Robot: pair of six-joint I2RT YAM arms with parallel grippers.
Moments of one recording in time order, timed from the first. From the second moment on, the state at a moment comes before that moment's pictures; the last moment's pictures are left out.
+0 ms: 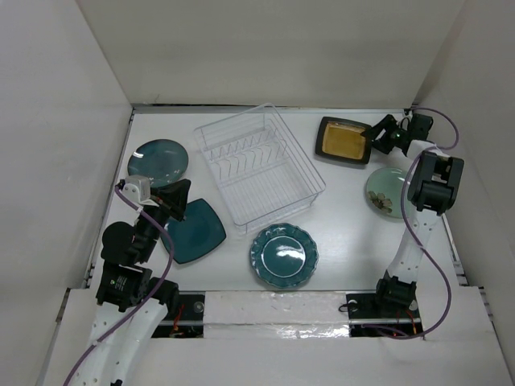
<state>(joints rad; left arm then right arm) -0.29 0.33 0.62 -0.12 0.10 -0.32 -0.31 2.37 1.74 -0.03 -0.66 0.52</state>
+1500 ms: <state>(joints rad) -0.29 0.33 0.62 -0.13 0.08 -0.31 -0.26 1.89 1.39 0.34 -0.61 0.79</state>
